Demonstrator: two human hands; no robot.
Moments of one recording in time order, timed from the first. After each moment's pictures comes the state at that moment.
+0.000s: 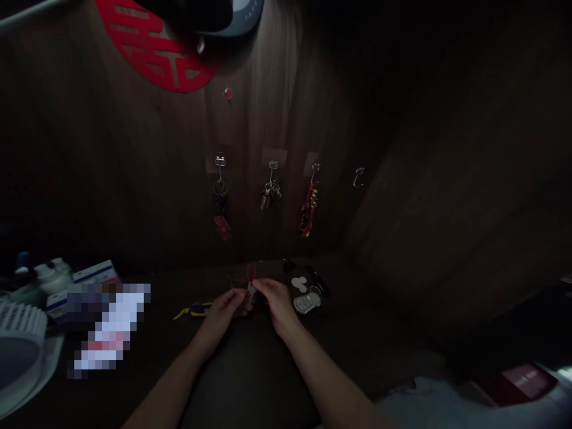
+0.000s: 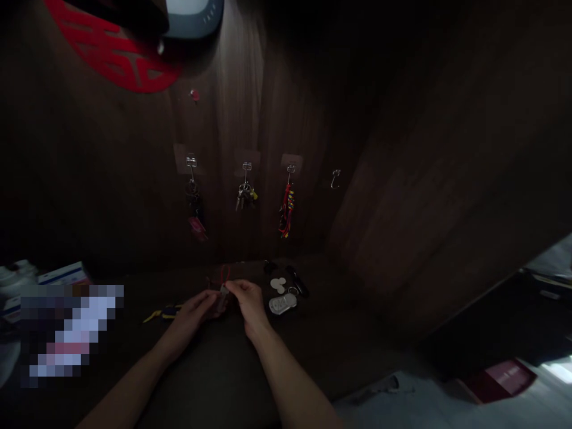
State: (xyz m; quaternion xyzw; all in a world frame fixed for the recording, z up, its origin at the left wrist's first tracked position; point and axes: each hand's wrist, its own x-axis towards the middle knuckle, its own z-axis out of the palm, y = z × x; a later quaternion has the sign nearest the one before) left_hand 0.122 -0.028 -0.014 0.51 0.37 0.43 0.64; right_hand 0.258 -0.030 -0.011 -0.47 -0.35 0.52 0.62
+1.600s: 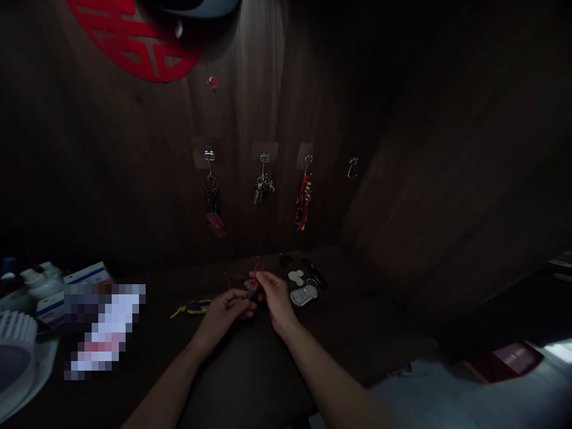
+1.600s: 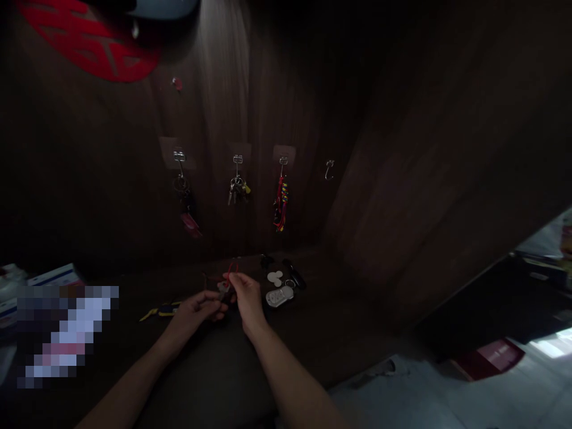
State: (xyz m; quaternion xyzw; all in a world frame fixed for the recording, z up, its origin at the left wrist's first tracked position) left_hand 0.126 -0.036 -0.010 0.52 0.41 0.39 0.65; right_hand 0.259 -0.037 -0.007 -0.46 -0.38 0.48 0.64
